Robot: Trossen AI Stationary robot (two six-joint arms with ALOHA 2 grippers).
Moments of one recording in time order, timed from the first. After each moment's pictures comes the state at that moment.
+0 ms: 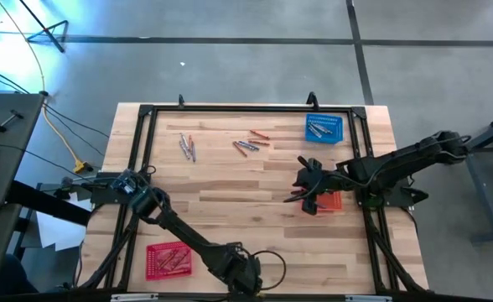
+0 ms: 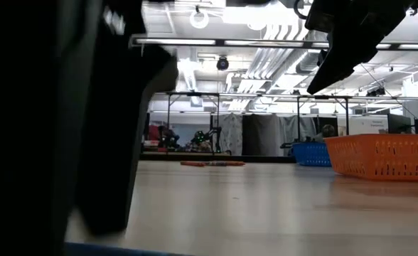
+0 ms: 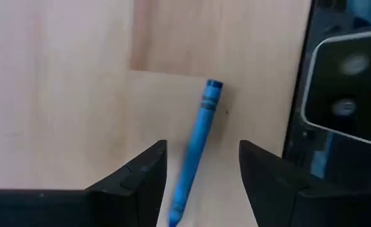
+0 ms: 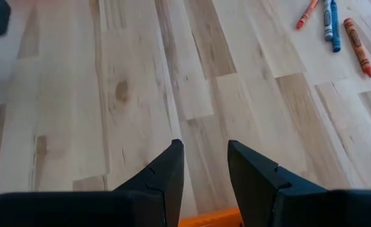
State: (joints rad) left arm -0.63 2.38 1.96 -0.89 0.00 -0.71; right arm 0.23 1.15 0.74 -0.44 0.23 0.37
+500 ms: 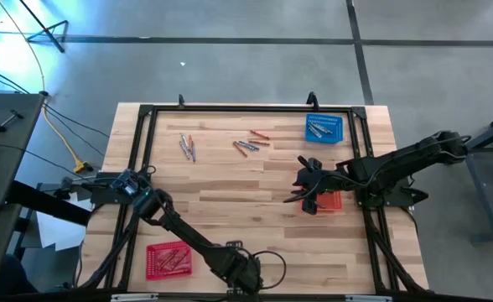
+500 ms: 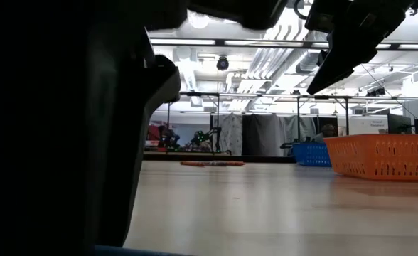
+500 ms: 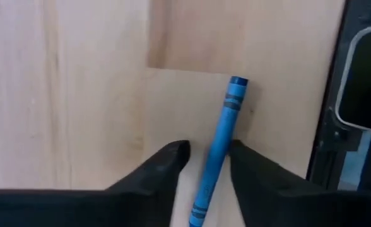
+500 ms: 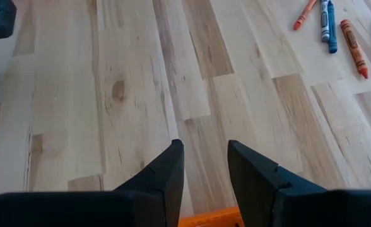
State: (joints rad) left arm -0.61 2.41 1.96 -0.95 -0.01 -0.68; right arm 0.23 1.15 0.74 -0.44 0.24 0.35
